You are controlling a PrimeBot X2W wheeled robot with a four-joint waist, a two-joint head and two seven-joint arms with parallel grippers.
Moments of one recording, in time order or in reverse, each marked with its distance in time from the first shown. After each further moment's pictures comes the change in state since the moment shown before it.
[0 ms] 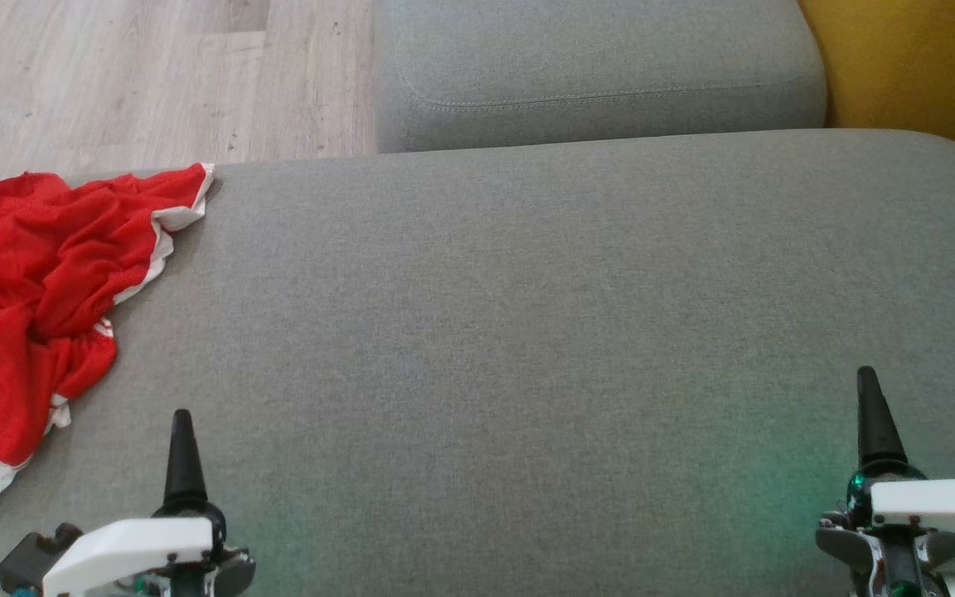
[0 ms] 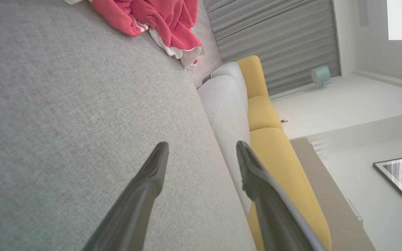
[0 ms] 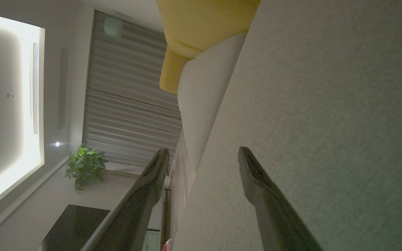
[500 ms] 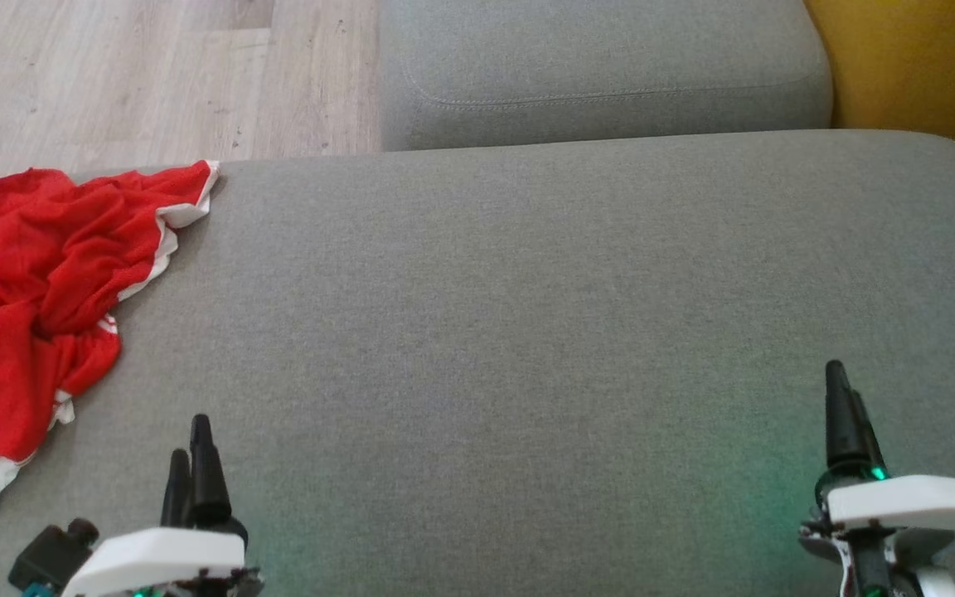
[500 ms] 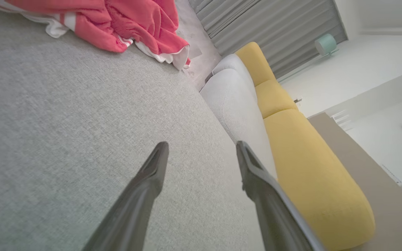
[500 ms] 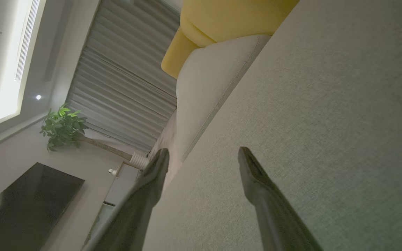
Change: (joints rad) left arm 0.029 0.004 -0.029 -0.026 0.232 0.009 -0.040; right arm 0.007 0.000 0.047 -0.031 -0.254 0.000 -0.039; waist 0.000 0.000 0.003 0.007
